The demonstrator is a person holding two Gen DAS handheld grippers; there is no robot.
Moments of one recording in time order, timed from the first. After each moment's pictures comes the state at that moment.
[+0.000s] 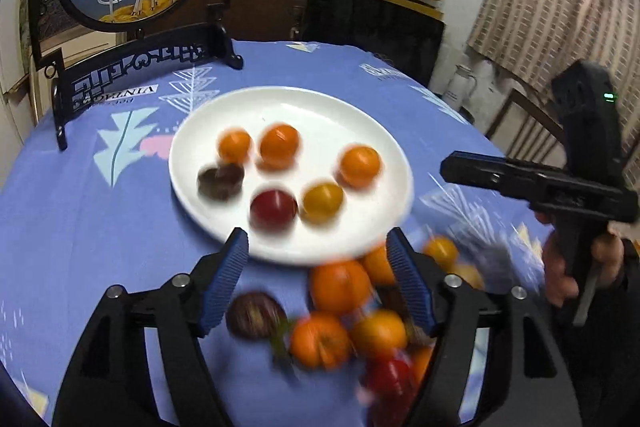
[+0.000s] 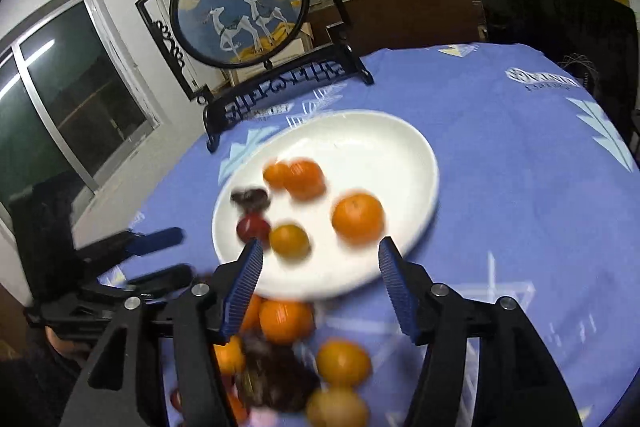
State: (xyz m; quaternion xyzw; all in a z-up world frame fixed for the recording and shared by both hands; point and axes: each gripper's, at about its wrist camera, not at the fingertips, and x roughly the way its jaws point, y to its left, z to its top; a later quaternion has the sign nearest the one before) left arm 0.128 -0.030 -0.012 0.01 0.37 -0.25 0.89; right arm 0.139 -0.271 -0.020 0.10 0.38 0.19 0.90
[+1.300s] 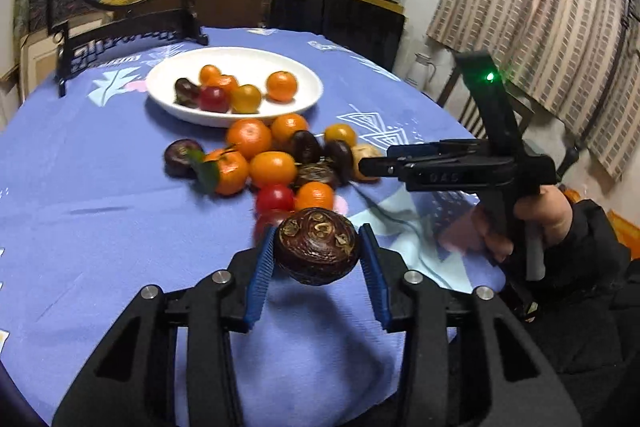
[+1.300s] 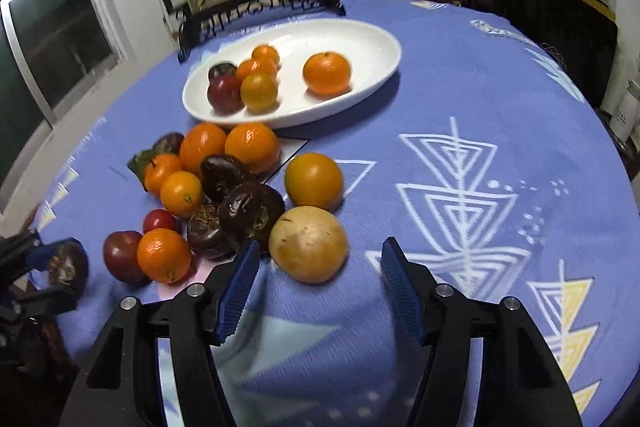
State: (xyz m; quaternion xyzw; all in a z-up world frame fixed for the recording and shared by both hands) left arm -0.015 -0.027 -0.038 0.00 0.37 -0.29 0.88; right arm 0.062 -0.257 -0.075 0.00 0.45 0.13 0.88
